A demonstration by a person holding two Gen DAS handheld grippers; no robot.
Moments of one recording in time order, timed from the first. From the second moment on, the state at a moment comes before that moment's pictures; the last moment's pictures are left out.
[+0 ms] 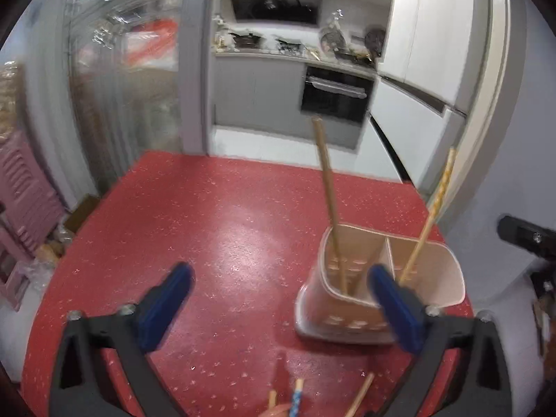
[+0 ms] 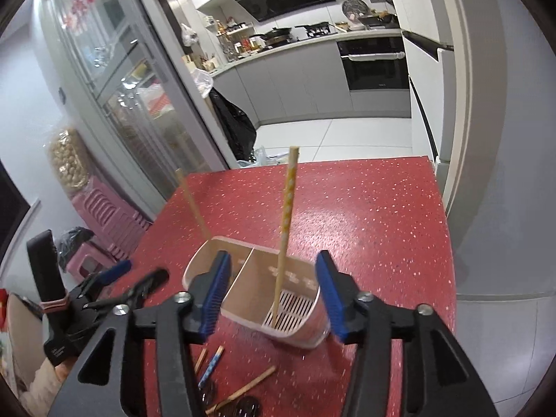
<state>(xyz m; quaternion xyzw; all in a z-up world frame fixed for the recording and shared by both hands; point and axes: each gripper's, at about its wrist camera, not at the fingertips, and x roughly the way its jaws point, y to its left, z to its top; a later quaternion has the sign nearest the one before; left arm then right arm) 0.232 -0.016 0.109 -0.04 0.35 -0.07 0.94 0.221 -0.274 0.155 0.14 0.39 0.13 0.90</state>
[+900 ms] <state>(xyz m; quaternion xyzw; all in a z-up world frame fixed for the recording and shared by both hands) 0.130 0.022 -0.035 0.03 0.49 -0.07 0.87 0.076 -0.274 -0.001 0.08 0.58 0.08 0.80</state>
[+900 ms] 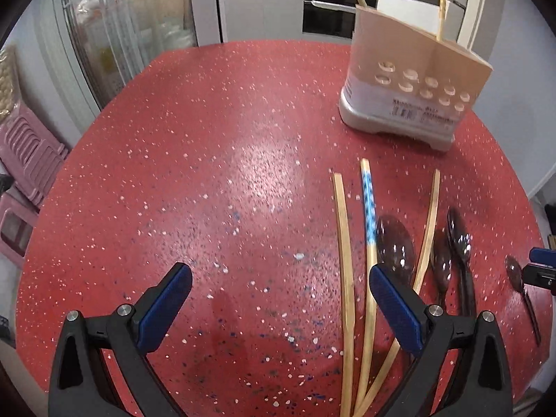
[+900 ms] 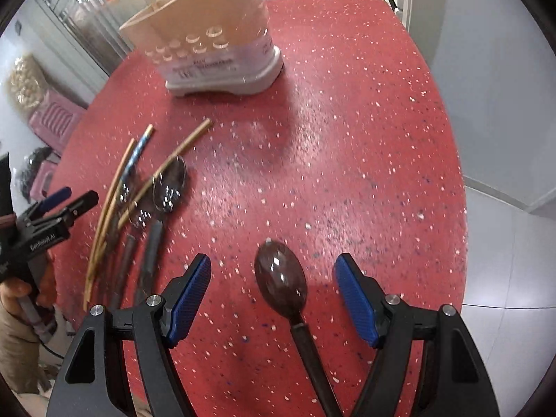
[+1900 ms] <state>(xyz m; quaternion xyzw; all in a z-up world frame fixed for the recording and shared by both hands) 0.147 0.006 -0.043 0.06 0.52 -0.10 0.85 0.045 -0.242 -0.011 -0.04 0.62 0.06 0.78</state>
